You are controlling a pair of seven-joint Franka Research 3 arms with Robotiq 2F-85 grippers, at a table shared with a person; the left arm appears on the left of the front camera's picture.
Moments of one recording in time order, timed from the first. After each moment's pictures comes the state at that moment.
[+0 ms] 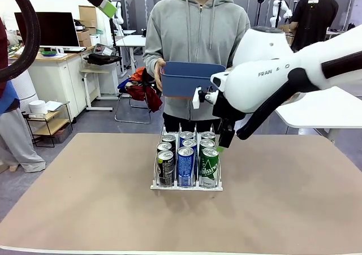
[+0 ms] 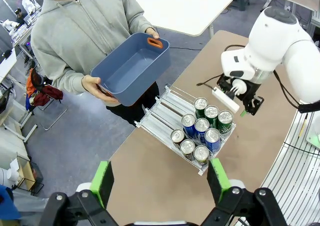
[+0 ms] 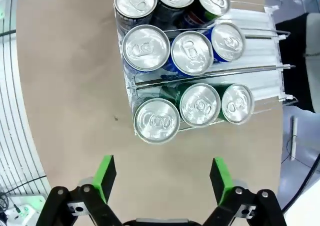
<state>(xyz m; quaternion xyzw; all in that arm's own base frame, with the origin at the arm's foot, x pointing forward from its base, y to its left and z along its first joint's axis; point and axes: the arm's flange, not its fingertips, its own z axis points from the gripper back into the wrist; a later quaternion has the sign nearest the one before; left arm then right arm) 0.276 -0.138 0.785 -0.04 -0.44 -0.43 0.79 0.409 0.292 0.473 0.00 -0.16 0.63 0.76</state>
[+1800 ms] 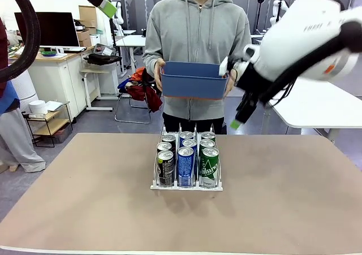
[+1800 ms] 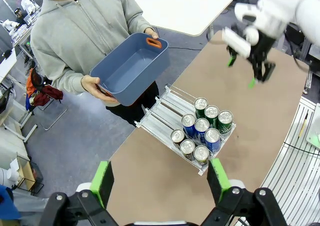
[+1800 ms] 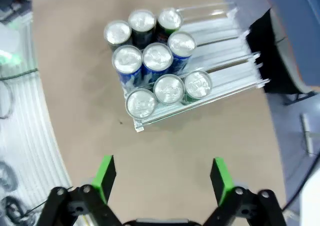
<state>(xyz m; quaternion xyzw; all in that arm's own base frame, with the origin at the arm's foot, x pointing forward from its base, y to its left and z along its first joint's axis) 0.276 -0.138 0.785 -0.04 -0.44 -0.43 0.79 0.417 0.215 0.566 0.09 -0.22 0.56 0.80</state>
